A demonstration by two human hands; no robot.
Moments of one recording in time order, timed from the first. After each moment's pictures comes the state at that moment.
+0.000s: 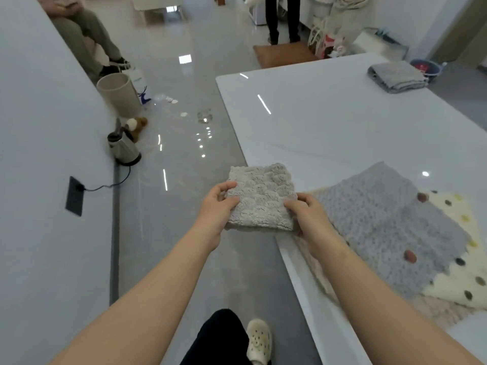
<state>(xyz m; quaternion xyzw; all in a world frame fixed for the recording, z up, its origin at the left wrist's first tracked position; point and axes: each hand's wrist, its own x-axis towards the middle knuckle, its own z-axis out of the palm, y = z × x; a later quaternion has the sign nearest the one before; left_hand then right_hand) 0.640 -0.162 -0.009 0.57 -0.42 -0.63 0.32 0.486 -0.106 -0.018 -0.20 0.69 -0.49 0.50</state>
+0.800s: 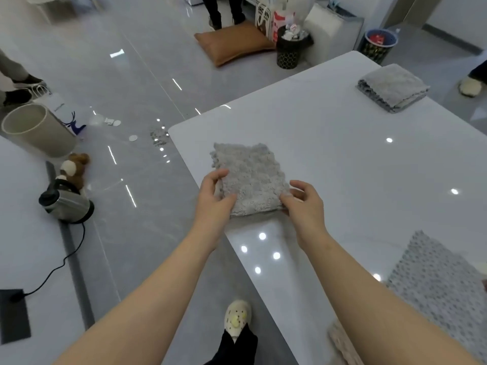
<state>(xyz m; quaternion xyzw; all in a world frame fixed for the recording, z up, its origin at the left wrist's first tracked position) 0.538 -0.444 -0.015 0.49 -0.53 -0.62 0.30 0.407 -0.365 -0.037 -0.11 0.73 -0.56 0.38</state>
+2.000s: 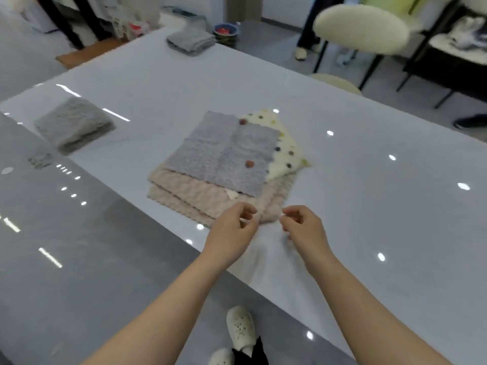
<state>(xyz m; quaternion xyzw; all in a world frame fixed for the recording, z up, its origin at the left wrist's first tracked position) 0.532 0.019 -0.004 0.28 -0.81 -0.52 0.00 0.454 0.143 -0.020 -0.03 0.81 -0.53 0.25</state>
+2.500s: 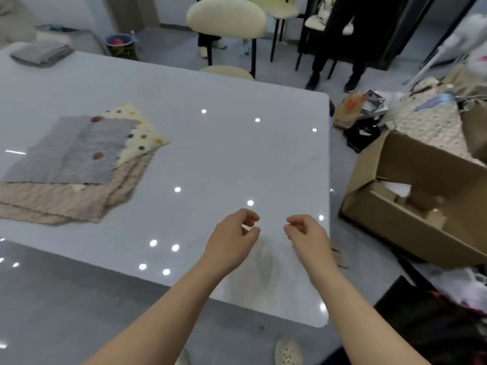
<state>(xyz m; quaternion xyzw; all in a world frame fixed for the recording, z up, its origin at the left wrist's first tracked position) 0.504 0.302 0.000 0.12 -0.87 -0.47 -0.10 0.477 0.450 -0.019 0.12 0.80 -0.57 0.14</state>
